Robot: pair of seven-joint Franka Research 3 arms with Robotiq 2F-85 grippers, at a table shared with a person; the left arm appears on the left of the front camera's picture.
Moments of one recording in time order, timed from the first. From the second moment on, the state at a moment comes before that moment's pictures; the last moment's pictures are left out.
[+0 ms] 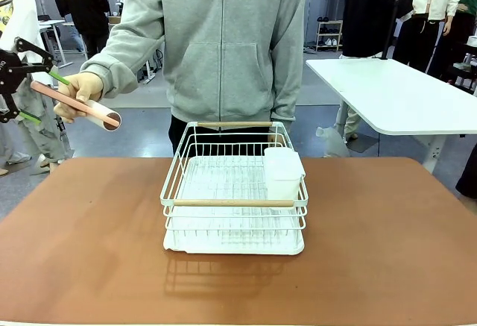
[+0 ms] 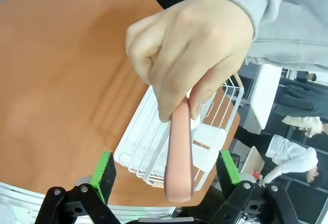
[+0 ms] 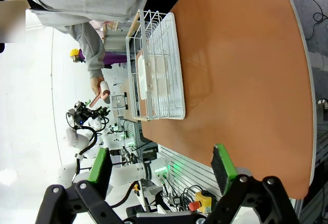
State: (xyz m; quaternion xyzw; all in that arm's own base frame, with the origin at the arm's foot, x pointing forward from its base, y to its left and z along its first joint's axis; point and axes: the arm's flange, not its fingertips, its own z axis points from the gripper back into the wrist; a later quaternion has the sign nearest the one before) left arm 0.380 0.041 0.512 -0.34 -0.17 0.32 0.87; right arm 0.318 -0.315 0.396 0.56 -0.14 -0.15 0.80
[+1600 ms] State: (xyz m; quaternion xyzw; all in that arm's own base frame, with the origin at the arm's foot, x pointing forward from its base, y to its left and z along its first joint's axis) left arm 0.389 0.032 0.516 -0.35 -0.18 0.34 0.85; right arm 0.318 -0.314 0.396 0.56 -0.14 -0.15 0.80
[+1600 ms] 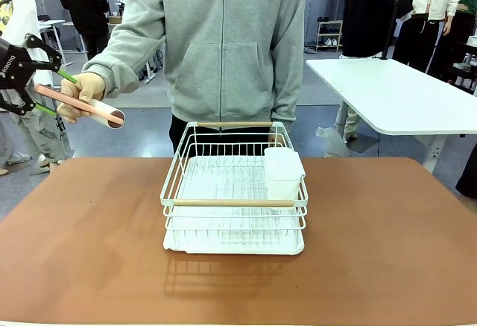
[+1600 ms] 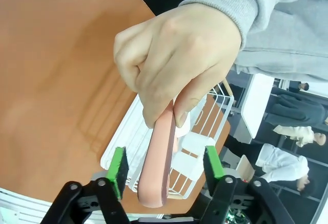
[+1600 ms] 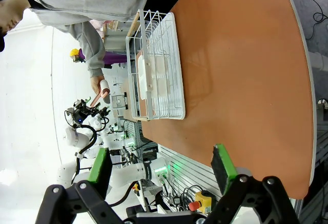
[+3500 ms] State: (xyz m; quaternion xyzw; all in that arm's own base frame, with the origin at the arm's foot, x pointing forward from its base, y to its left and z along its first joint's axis) left arm 0.391 0.033 0.520 -0.35 -0.20 0.33 0.85; right arm 0.318 -0.314 0.396 0.56 -0.14 -0.15 0.80
